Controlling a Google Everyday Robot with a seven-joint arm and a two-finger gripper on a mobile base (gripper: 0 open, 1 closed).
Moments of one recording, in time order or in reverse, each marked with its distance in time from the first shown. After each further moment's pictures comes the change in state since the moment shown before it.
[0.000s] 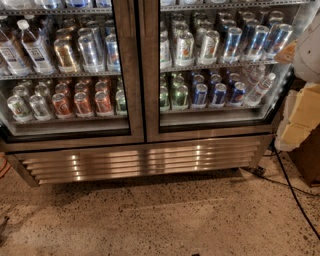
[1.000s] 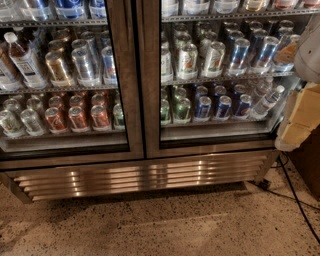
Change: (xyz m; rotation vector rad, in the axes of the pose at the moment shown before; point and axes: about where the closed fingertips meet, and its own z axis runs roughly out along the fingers) arm 0.000 0.000 0.000 0.000 0.000 0.000
